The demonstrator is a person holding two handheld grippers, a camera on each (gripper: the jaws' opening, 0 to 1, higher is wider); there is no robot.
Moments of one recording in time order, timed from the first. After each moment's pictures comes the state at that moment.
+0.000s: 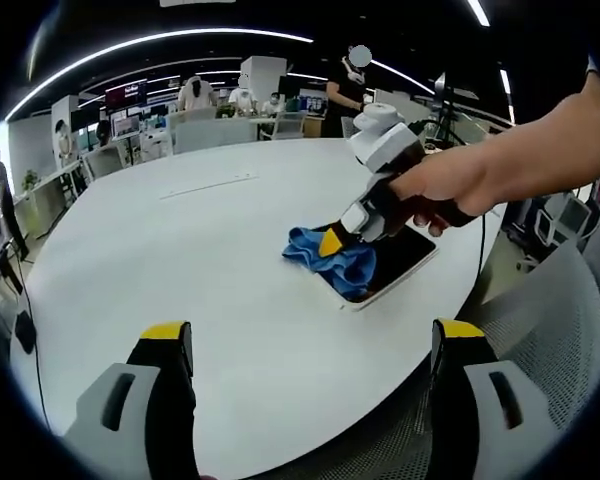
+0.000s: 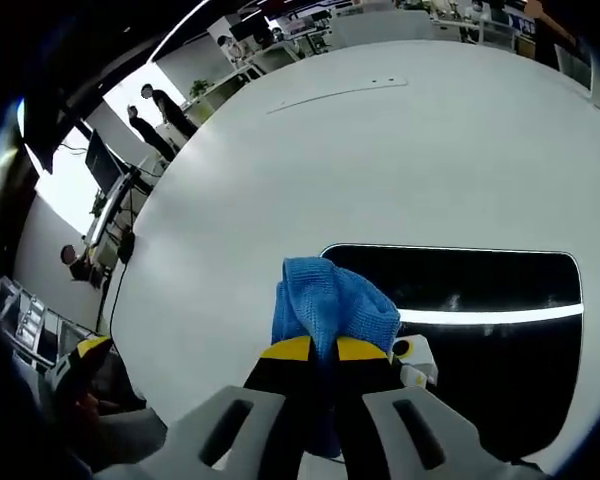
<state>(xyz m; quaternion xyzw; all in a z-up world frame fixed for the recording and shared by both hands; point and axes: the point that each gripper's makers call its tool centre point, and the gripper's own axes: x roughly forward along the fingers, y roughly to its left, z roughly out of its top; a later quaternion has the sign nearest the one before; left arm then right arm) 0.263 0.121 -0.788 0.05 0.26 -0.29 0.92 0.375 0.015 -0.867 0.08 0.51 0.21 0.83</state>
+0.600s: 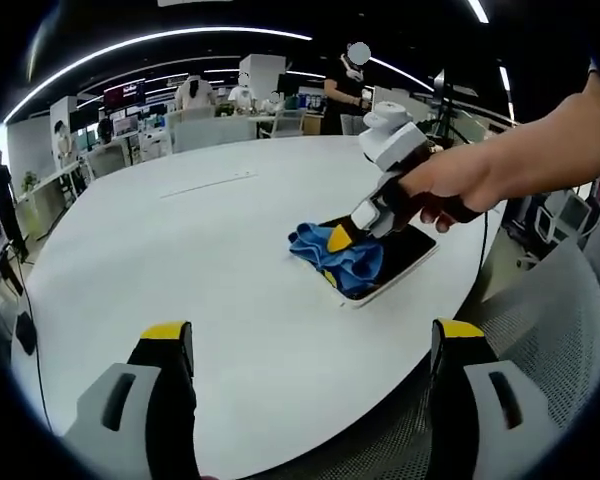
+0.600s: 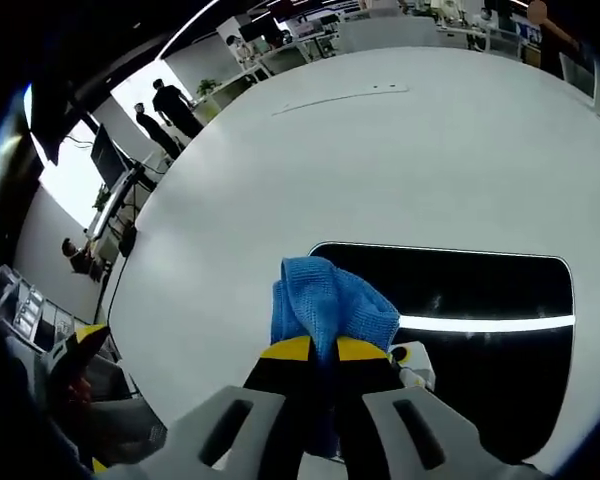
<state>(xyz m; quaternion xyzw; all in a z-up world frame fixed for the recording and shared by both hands) 0.262 0.121 -0.790 0.05 0.27 -0.29 0.92 0.373 -0.002 -0.867 0.07 0.50 0.22 0.84</state>
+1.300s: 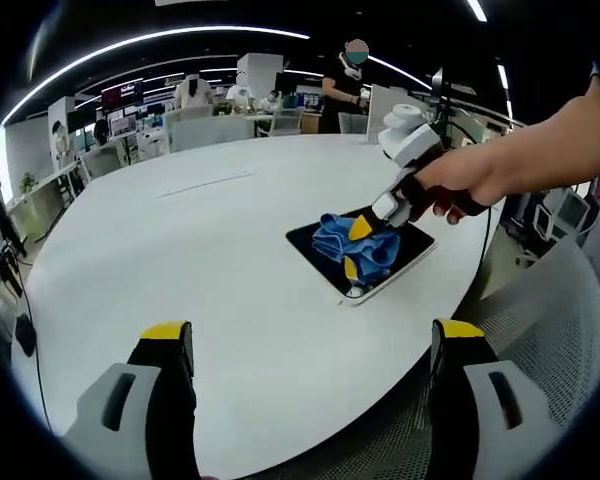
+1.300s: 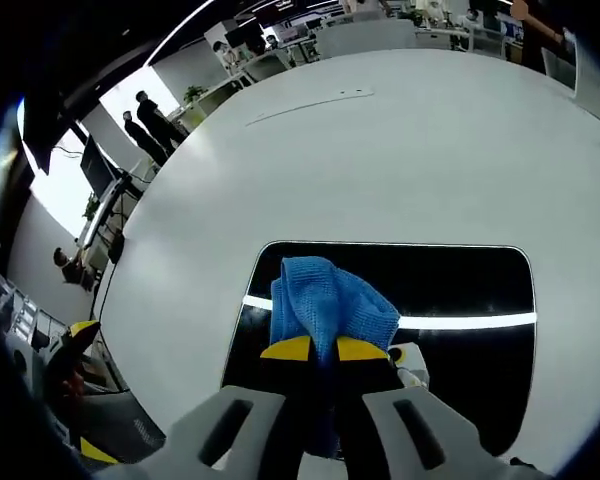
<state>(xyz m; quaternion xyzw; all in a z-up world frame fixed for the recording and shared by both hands) 0.260 0.120 -0.791 0.05 0.27 -0.29 0.92 0.372 -0.047 -0.867 0.08 0.49 0.19 0.85</state>
